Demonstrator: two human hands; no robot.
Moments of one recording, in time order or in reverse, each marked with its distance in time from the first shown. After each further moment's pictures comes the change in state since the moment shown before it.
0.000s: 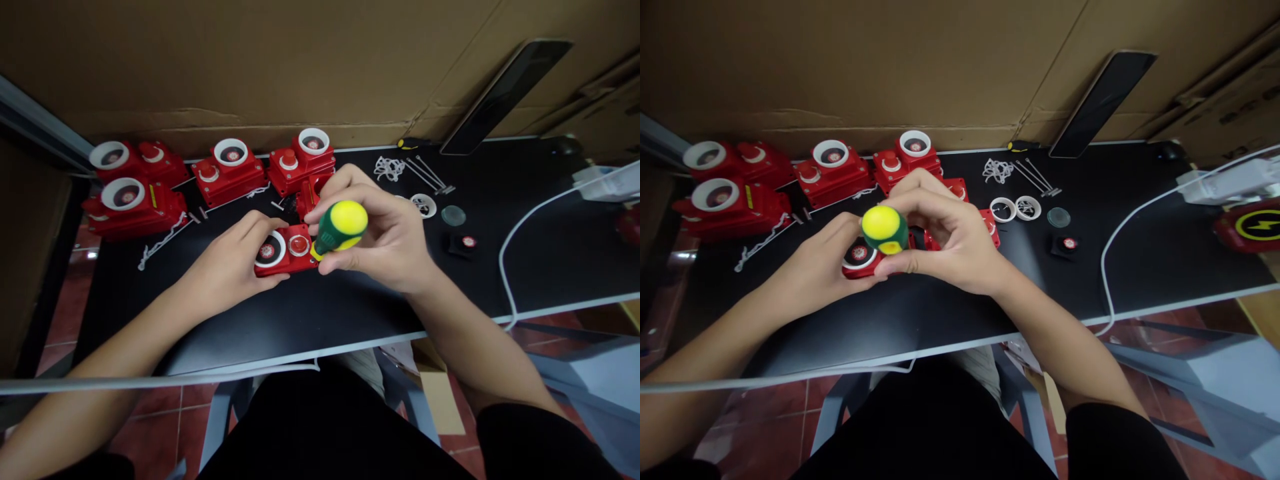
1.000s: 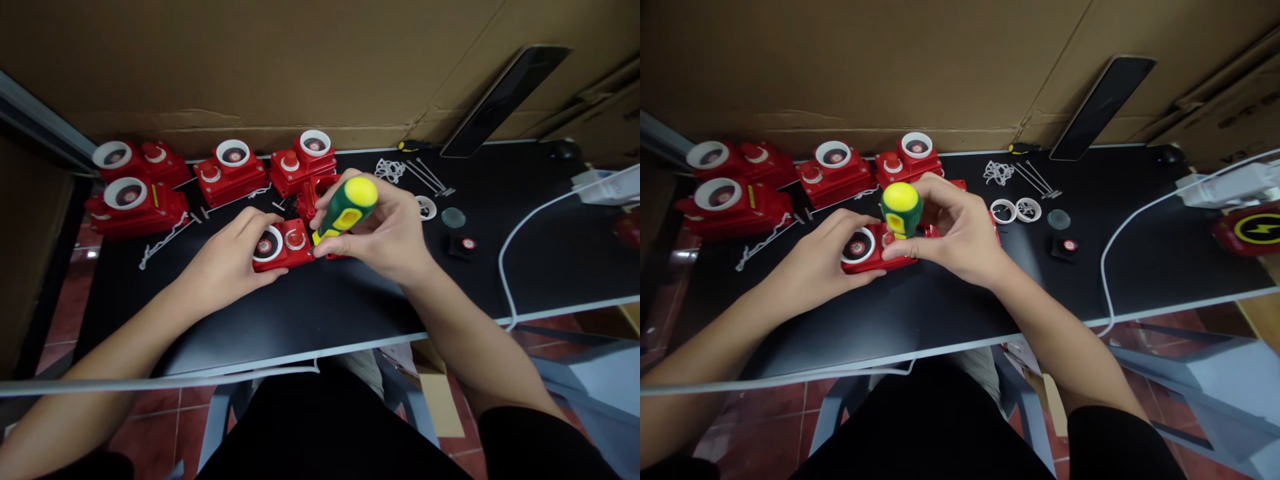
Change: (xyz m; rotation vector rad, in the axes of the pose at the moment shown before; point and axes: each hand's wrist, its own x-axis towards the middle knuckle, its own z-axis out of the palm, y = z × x) left_hand 0.001 0.002 -0.003 0.064 0.001 -0.078; right_hand 0.001 0.014 0.002 0.154 0.082 0.108
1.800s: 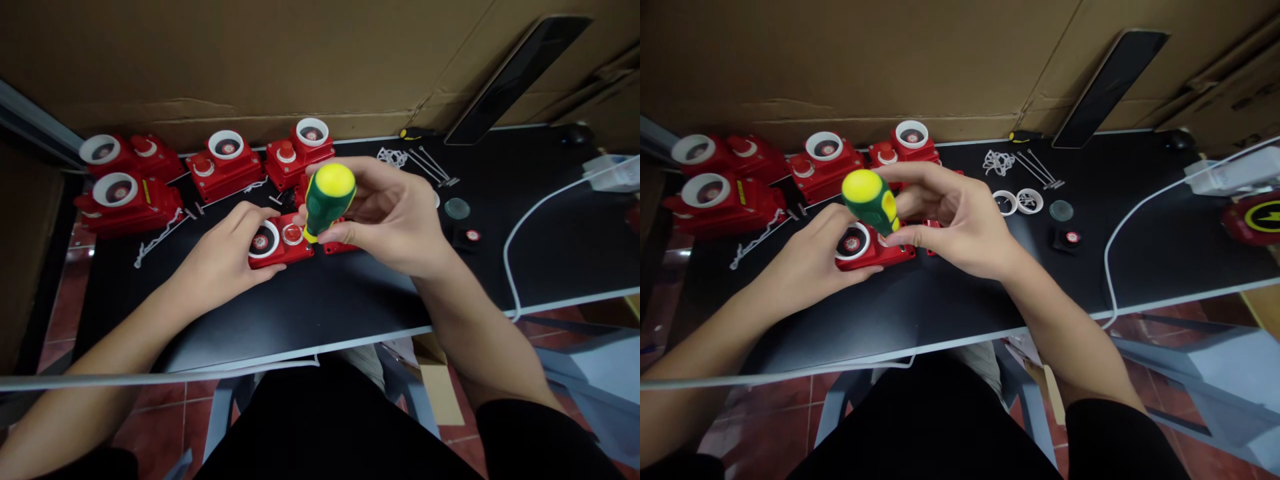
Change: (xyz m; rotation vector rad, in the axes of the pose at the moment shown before) left_hand 0.001 0.000 -0.001 -0.002 -0.027 -0.027; right_hand -0.003 -0.016 -0.008 0.017 -0.068 0.138
